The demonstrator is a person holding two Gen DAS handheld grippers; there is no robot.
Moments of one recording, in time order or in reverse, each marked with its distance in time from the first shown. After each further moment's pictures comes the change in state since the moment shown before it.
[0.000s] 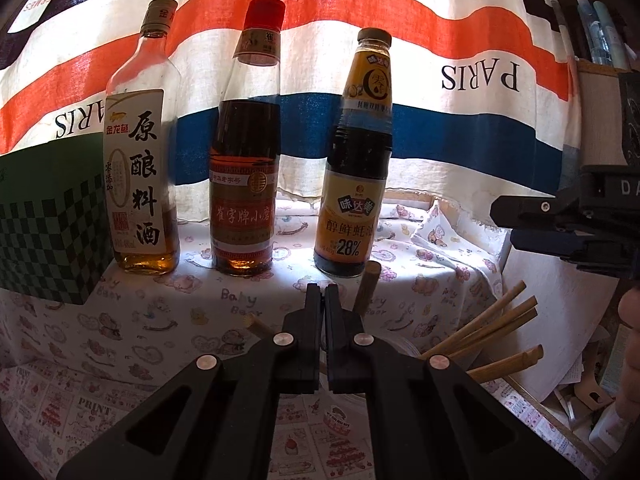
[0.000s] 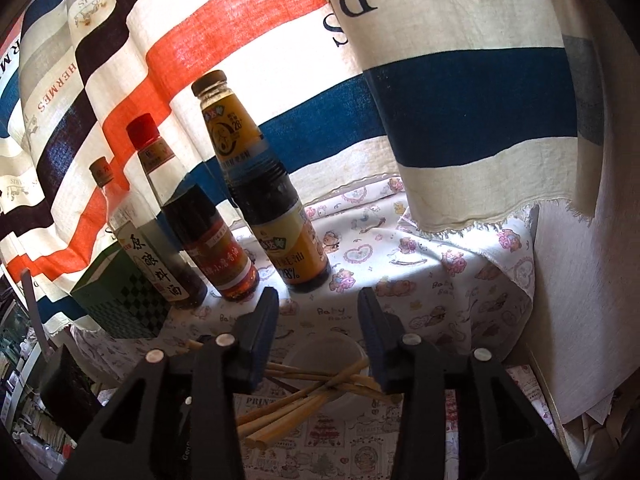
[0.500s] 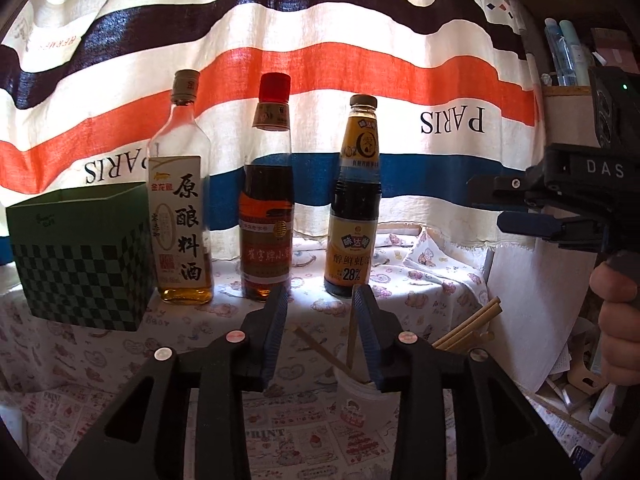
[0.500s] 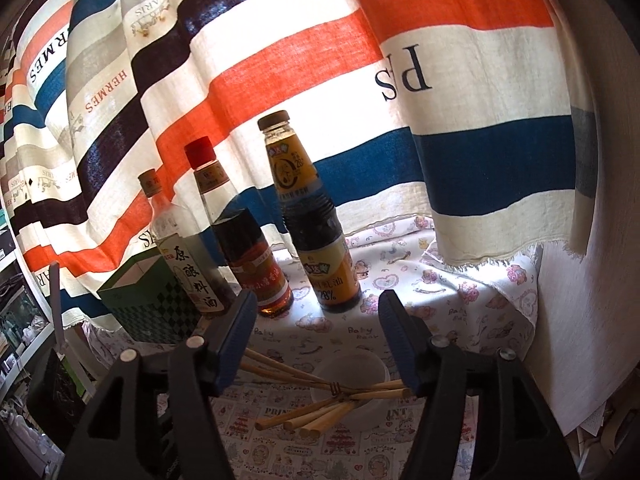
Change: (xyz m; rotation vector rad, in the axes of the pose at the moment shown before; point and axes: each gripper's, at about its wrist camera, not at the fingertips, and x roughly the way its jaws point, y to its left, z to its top) left arm -0.068 0.012 0.004 0.072 -0.115 0.020; right arm -0.036 0.039 -0.005 -0.114 -0.125 0.037
